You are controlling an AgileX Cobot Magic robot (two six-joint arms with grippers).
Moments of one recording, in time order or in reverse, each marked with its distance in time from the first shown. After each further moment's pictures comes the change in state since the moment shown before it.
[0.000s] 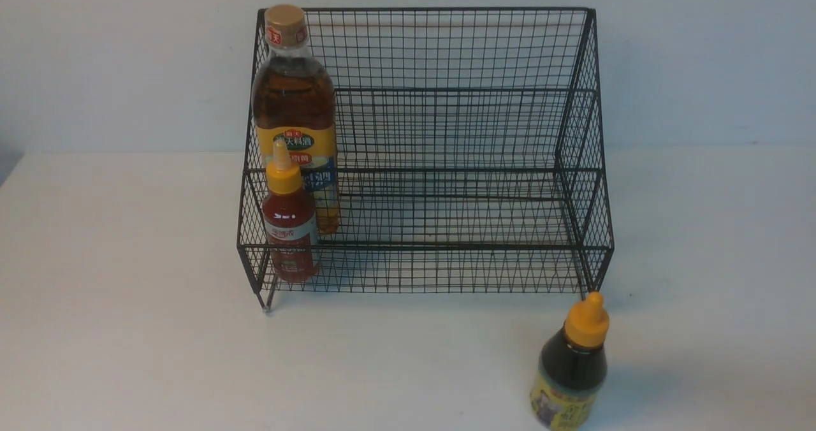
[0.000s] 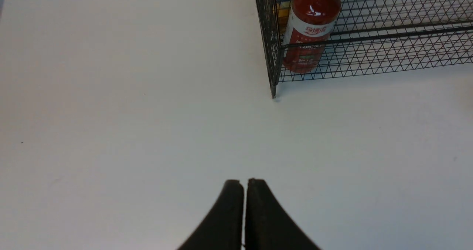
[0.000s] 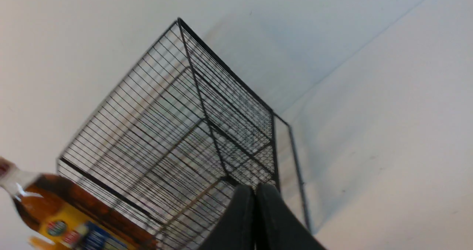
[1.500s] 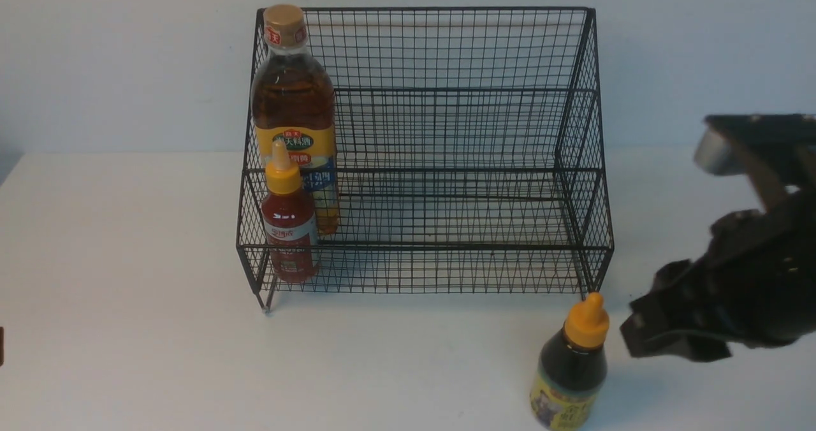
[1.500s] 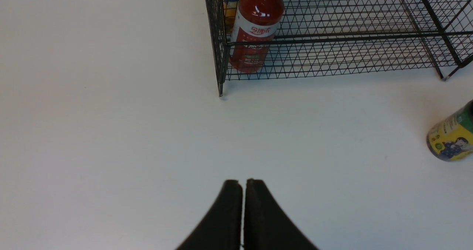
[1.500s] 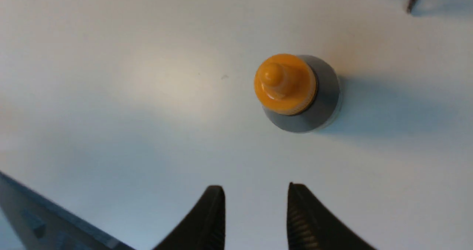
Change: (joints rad) right arm 0.551 1.234 -1.086 -0.711 0.902 0.171; left arm 0.001 -0.024 0.010 -0.141 -0.001 -0.010
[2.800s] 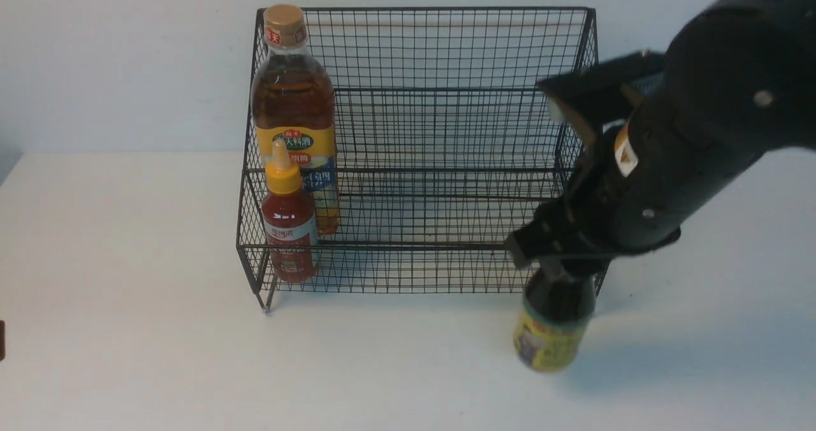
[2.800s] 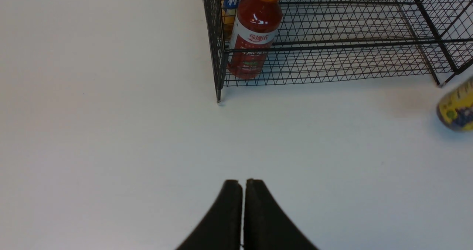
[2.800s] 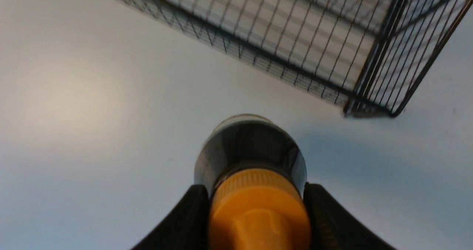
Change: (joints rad) right arm 0.151 0.278 -0.399 -0.283 0.091 0.138; left arm 0.000 0.000 0.000 -0.023 -0.015 0.000
